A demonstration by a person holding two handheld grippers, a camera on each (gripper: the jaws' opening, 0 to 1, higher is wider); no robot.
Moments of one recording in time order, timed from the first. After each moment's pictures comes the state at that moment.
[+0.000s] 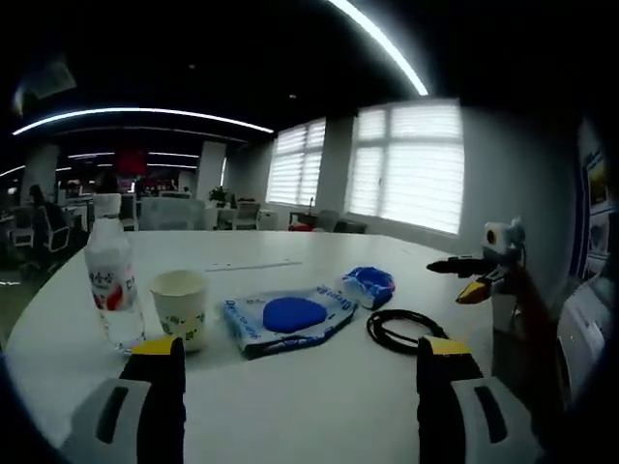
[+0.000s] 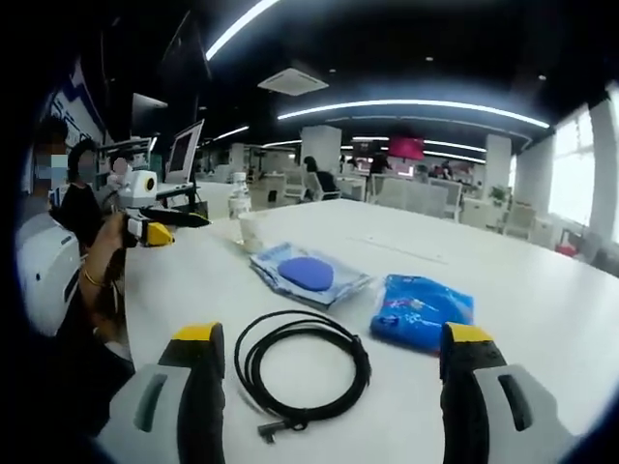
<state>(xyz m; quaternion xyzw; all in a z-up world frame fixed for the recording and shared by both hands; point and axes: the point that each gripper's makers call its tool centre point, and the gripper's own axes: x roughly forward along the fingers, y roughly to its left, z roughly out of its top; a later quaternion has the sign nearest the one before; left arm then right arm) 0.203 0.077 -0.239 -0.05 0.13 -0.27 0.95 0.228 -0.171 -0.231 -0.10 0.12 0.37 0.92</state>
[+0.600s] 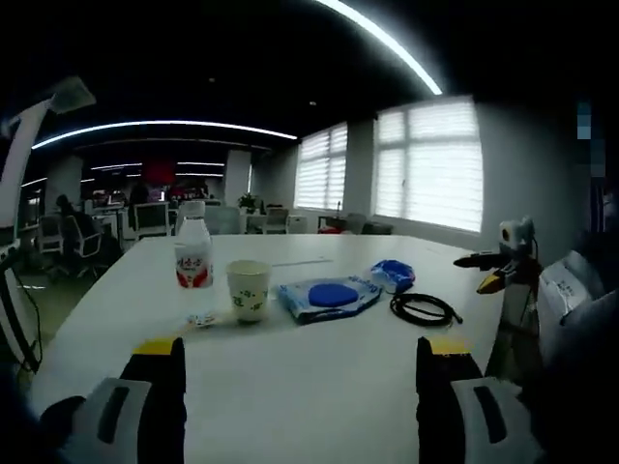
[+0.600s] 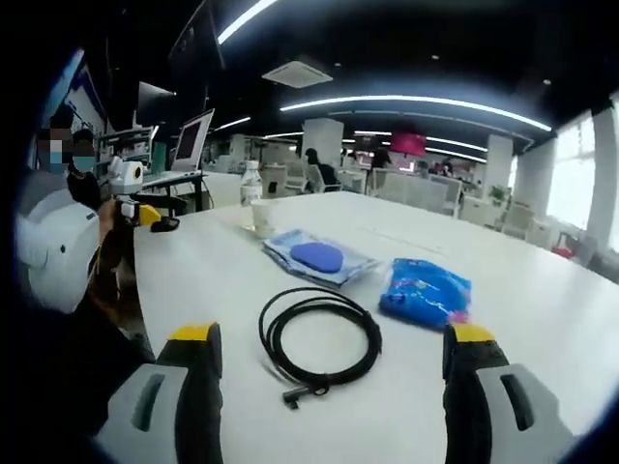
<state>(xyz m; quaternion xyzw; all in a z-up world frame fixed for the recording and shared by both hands) 0.113 0.187 -0.237 -0.01 0.09 -0.19 0.98 0.171 -0.185 -0.246 -0.12 0.14 0.37 0.91</state>
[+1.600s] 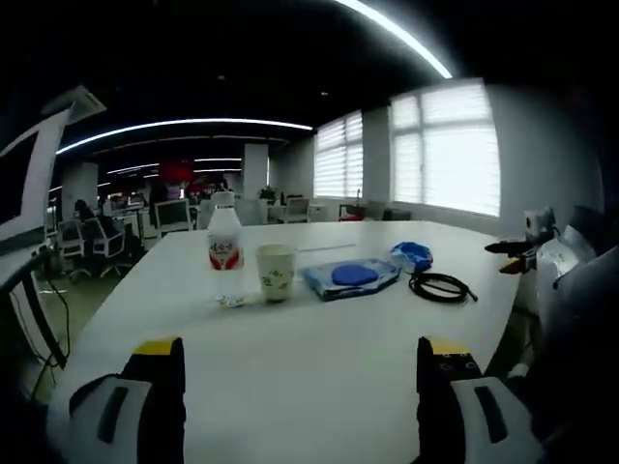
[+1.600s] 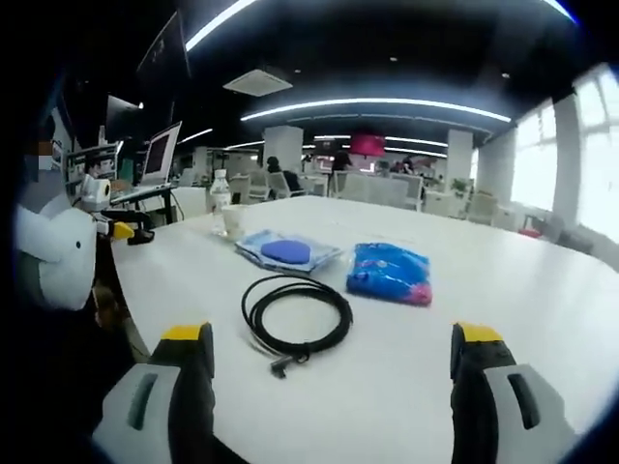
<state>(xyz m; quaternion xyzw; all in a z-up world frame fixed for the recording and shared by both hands) 0.093 0.208 -0.253 0.01 0.12 -0.14 0.98 0.156 -0.222 -0.256 -0.08 0.13 0.29 0.94</state>
